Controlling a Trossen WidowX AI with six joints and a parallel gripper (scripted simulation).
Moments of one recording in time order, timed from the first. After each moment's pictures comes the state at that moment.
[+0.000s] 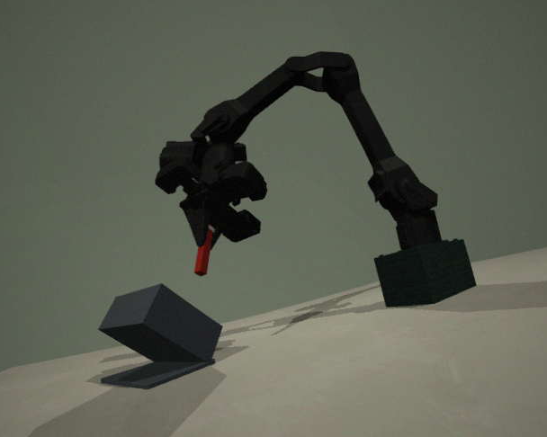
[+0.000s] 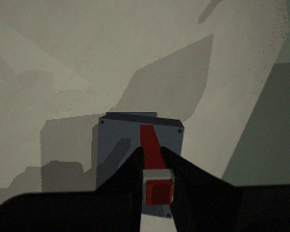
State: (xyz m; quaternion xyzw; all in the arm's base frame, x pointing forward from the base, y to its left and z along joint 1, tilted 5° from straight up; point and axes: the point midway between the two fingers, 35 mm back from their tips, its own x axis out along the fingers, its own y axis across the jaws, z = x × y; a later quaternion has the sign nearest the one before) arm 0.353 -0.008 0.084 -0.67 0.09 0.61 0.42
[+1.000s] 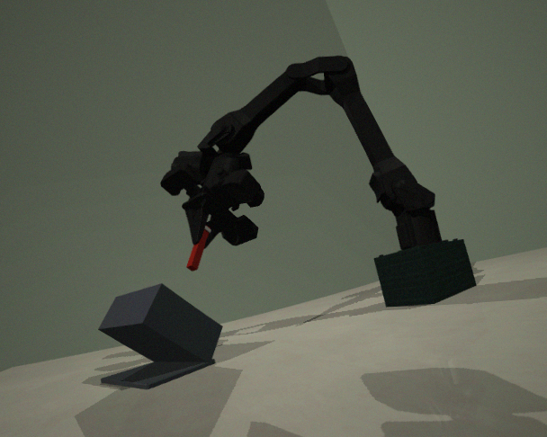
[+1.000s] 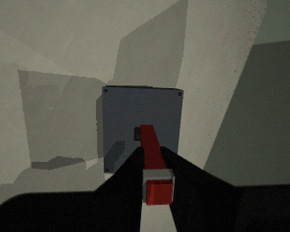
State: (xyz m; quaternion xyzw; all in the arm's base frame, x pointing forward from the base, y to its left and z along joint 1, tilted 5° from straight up) arm 0.356 -0.052 0.094 -0.68 0.08 0.56 0.46
